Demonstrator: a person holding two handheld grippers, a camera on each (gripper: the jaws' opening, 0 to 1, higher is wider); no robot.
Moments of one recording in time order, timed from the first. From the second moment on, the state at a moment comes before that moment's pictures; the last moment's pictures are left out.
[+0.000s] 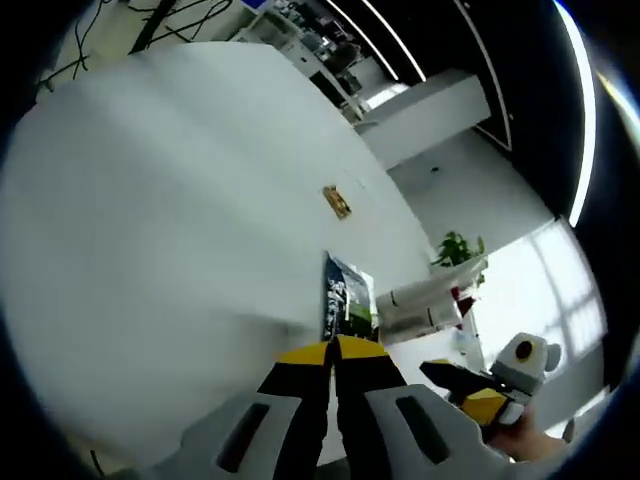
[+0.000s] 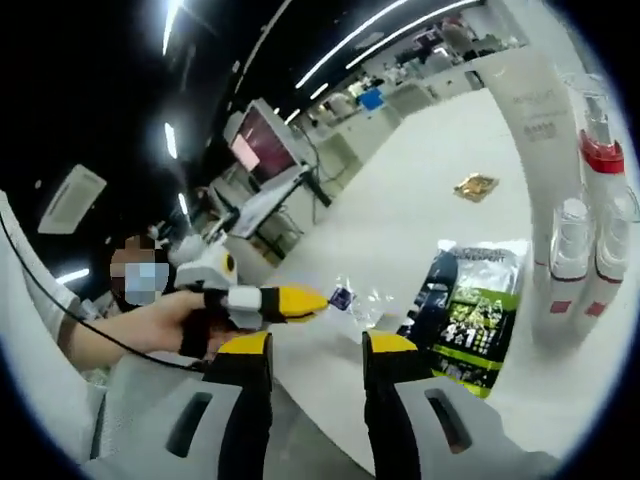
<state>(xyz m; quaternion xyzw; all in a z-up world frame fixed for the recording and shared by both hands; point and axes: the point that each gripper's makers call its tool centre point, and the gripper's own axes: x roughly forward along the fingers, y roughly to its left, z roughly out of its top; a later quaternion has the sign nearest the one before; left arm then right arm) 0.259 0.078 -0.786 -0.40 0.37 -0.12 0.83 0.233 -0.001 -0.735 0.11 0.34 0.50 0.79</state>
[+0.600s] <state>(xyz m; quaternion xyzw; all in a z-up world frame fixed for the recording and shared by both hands) 0.266 0.078 -0.814 -0.43 0.37 -0.11 0.82 0.273 0.022 -0.784 -0.09 0.32 0.51 0.79</state>
